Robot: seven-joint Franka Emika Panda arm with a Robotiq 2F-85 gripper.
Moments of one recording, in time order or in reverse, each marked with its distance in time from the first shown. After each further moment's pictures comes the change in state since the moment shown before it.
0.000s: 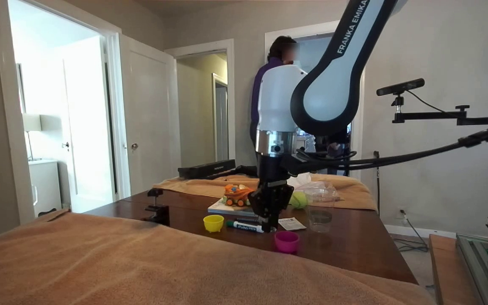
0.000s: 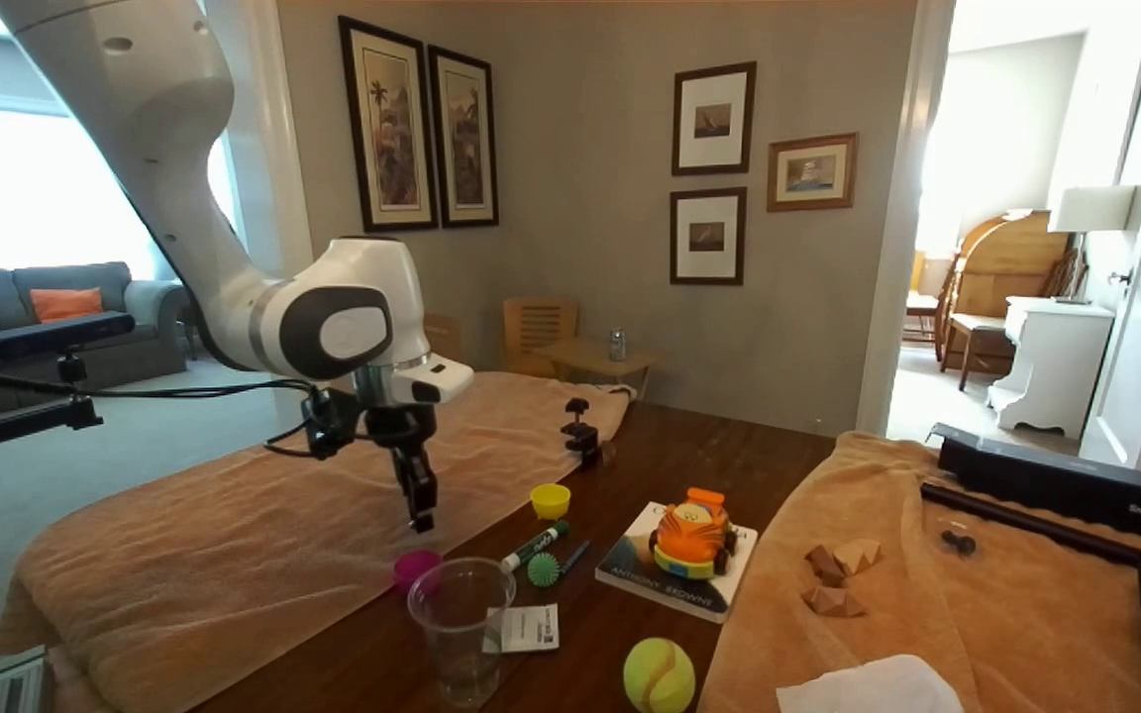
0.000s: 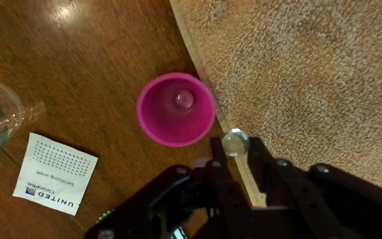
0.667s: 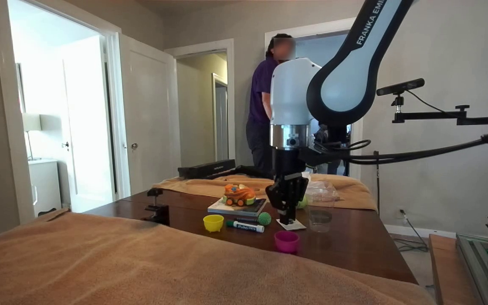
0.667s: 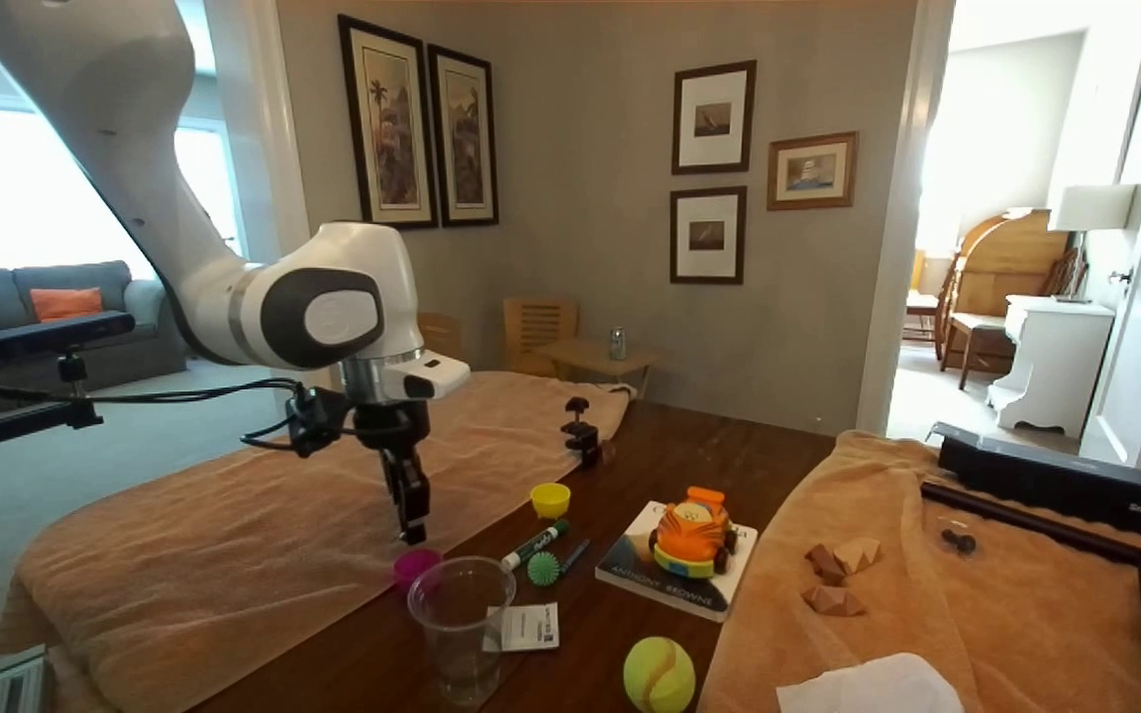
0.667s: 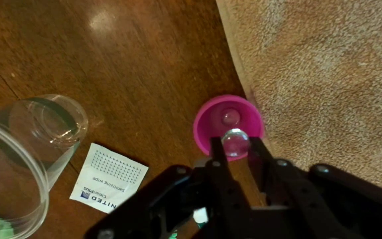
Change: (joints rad) arm -0.101 -0.096 0.040 -0.066 -0.078 -0.081 0.000
